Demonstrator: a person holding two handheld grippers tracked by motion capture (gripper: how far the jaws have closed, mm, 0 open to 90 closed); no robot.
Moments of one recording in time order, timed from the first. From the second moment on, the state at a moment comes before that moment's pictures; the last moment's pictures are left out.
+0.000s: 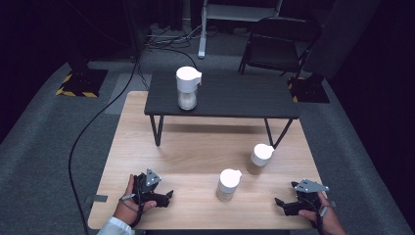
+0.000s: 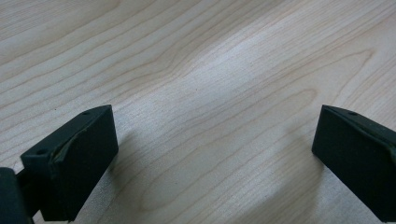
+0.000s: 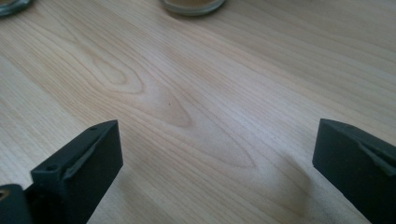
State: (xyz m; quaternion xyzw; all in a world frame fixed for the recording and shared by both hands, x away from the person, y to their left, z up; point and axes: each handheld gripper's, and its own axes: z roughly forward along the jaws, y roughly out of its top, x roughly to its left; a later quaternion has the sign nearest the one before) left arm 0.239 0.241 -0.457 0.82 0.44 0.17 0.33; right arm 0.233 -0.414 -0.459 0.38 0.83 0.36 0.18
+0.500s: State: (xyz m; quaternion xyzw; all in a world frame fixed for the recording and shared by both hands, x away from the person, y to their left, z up) left arm 0.239 0.242 -0.457 0.82 0.44 0.17 0.33; right arm 0.225 -0.417 -0.452 0.38 0.81 0.40 0.18
